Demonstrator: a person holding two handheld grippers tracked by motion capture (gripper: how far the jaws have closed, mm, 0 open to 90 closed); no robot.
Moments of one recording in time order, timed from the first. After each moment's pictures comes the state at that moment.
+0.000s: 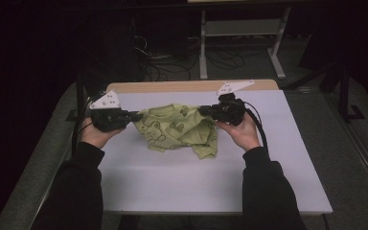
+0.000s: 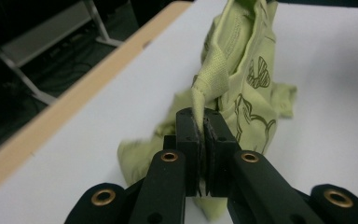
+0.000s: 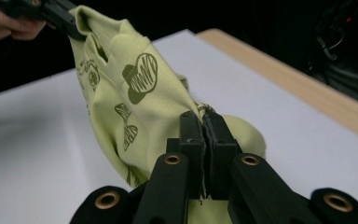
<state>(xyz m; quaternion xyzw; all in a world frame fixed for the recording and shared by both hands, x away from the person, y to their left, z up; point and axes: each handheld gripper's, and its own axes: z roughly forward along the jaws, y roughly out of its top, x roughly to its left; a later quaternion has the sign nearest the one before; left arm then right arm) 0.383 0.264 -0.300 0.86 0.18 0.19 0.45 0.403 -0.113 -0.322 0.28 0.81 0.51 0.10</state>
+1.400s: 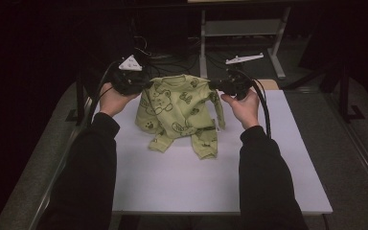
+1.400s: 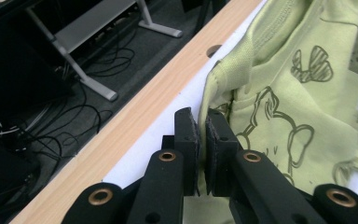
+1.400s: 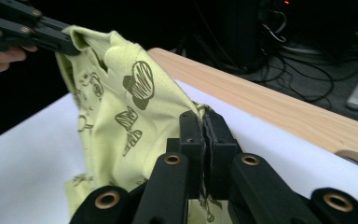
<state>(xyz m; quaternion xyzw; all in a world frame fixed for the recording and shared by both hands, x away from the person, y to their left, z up) 0.483 0.221 -0.286 0.86 0.24 0.25 0.38 0.470 -0.133 -0.302 0.40 0.76 0.49 0.11</state>
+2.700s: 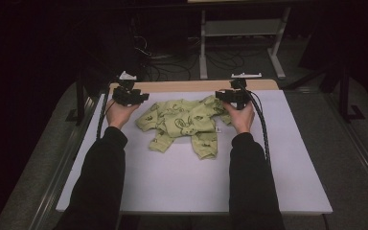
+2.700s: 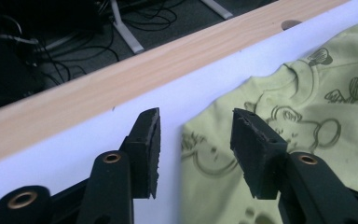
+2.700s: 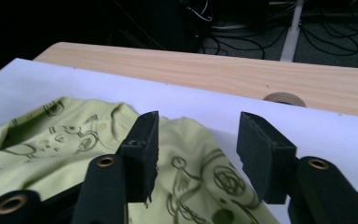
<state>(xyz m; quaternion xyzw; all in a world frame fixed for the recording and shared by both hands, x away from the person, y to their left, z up) 0.506 0.262 -0.369 0.79 0.43 0.22 0.38 0.509 -0.153 -0.392 0.53 0.70 0.45 0.16</state>
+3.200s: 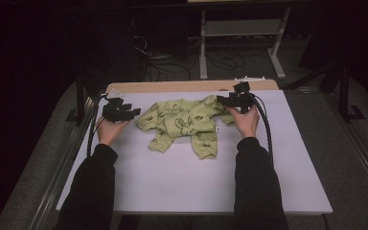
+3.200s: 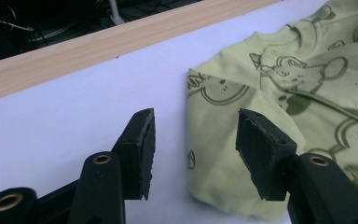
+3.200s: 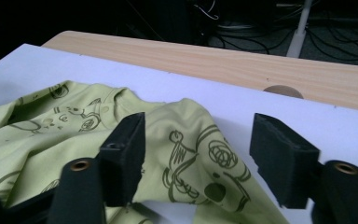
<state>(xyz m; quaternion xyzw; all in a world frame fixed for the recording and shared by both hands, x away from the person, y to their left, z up) 0.471 0.292 -0.404 0.78 0.43 0.21 0.40 0.497 -0.163 -0.396 0.51 0.71 0.46 0.16</state>
